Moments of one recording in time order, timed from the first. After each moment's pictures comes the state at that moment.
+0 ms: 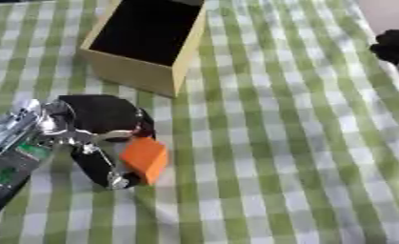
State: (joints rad) left arm -0.75 0.64 -0.56 -1.81 -0.73 -0.14 -0.81; right arm -0.21 -0.37 -0.06 -1.98 0.09 -0.14 -0.09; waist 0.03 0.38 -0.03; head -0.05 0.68
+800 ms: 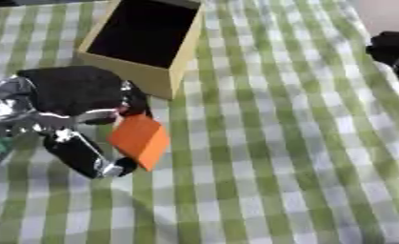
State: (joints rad) left arm -0.80 0.69 -0.42 -1.98 -0.69 -0.07 -0.79; right arm -0.21 -0.37 -0.06 -1.98 0.09 -0.14 -0.09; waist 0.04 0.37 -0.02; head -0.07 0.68
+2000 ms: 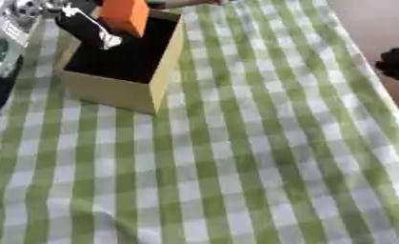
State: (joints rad) left arm -1.22 0.48 -0.21 -1.12 -1.01 -0.19 -0.47; right arm -0.24 -0.38 -0.06 -1.98 0.09 -0.16 -0.08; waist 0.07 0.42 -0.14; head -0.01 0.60
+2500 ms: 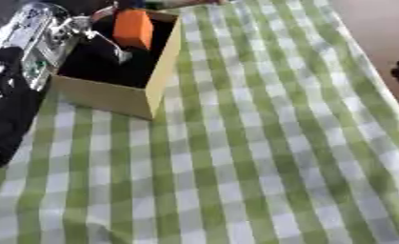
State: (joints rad) left arm -1.23 0.45 -0.18 -0.95 -1.13 -0.19 -0.38; right arm -0.26 -0.38 -0.06 -1.98 0.09 -0.15 -0.08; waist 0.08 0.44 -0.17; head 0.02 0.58
